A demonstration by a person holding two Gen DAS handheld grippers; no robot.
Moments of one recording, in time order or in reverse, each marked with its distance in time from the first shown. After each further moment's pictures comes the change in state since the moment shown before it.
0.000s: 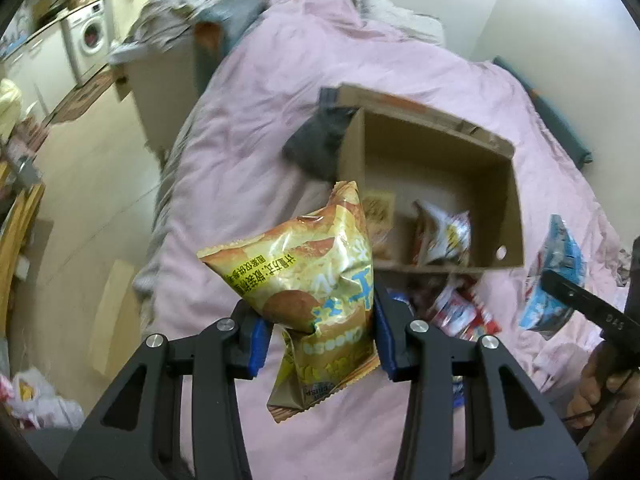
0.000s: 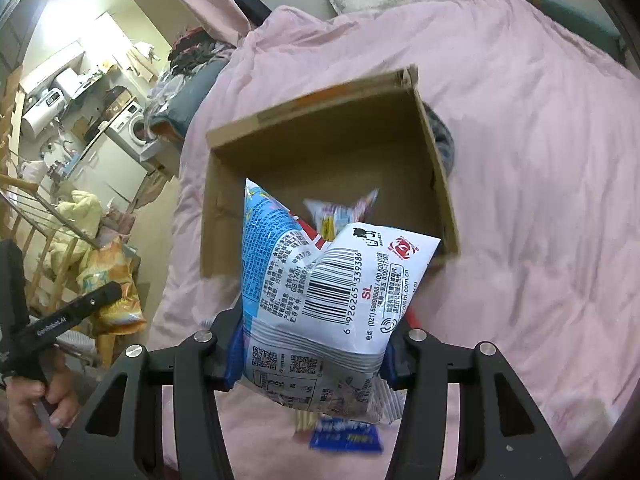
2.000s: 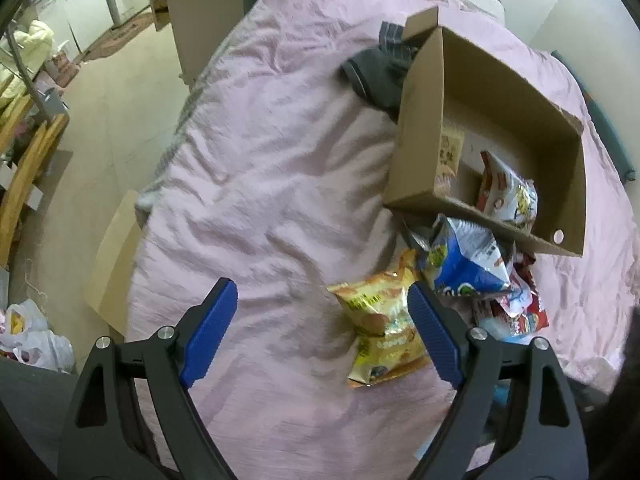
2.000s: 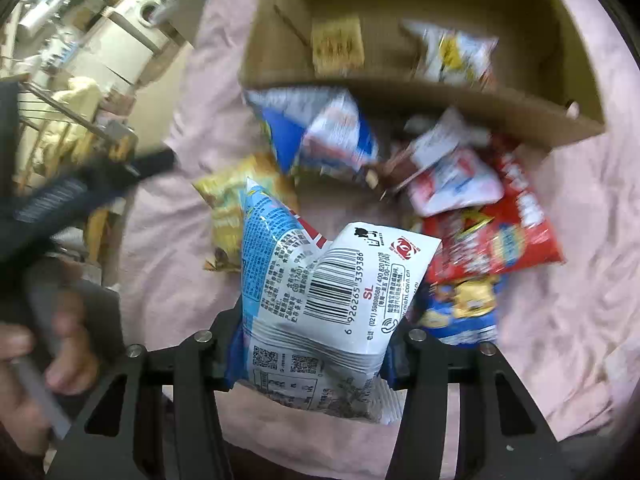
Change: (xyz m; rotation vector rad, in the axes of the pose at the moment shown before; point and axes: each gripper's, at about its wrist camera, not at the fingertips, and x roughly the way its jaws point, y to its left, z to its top) left arm 0.060 0.027 -0.060 -0.176 0.160 0.112; right arm 0.084 0.075 -0.087 -0.155 0.399 0.004
